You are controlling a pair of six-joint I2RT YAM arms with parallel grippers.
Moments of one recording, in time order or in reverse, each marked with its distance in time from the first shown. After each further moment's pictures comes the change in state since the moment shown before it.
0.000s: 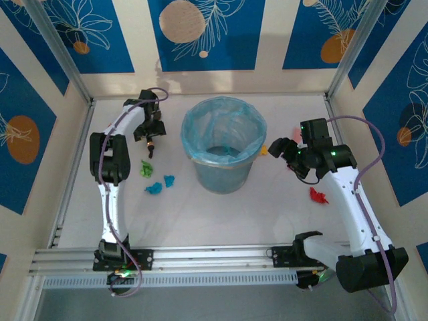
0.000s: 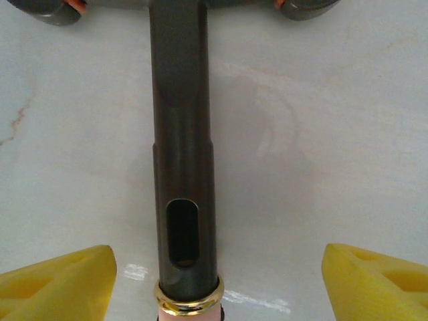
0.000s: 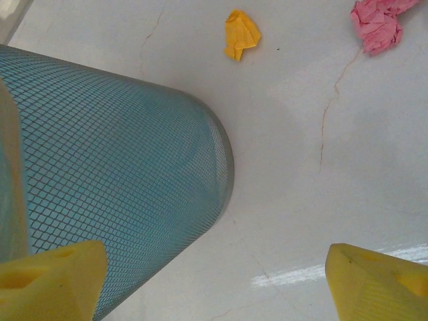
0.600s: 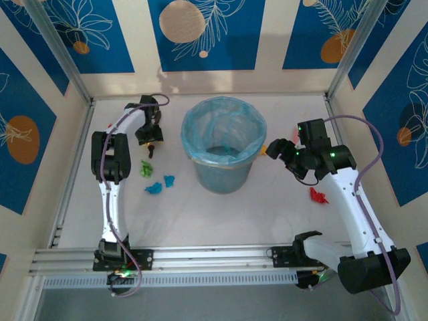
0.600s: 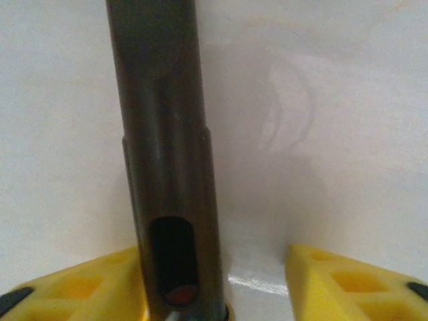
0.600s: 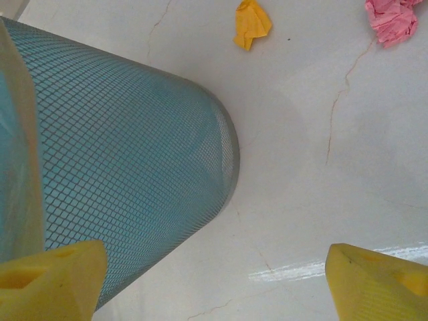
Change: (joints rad) left arm 0.011 0.036 -0.040 0.025 0.044 0.050; right arm 0.043 -0.013 0.010 -0.016 0.003 0.005
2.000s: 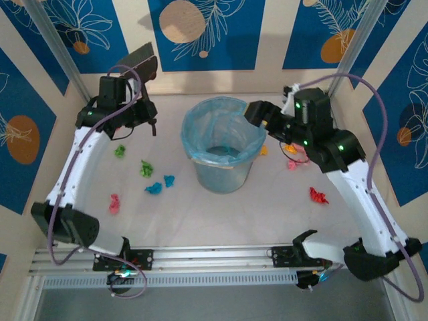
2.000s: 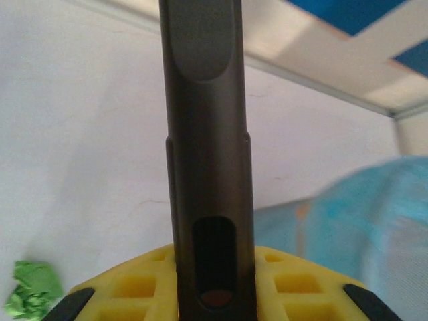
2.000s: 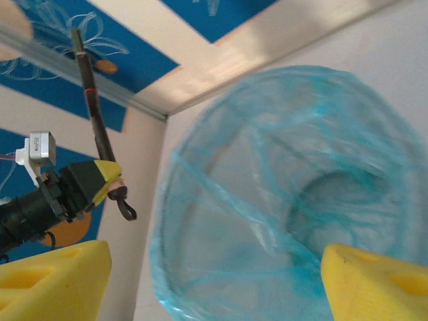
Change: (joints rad) left arm -0.086 -0.850 -0.242 0.084 0.282 -0.172; right arm 0.291 0.134 0.441 0.226 0.031 0.003
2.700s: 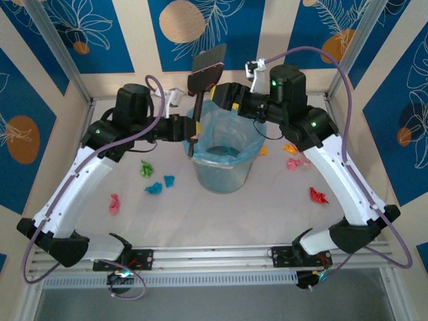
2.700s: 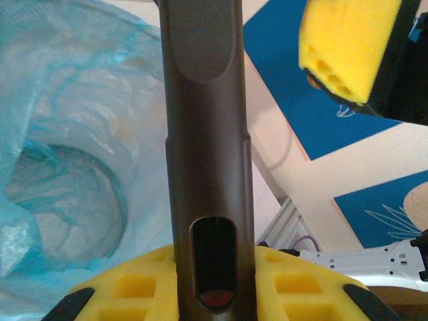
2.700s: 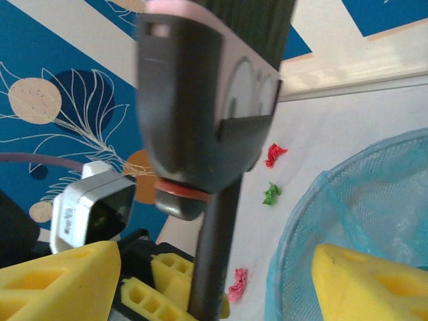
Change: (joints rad) left arm -0.355 -0.103 0.023 0.030 0.336 0.010; right arm 0.089 0.185 0.170 0.200 -0.202 -0.062
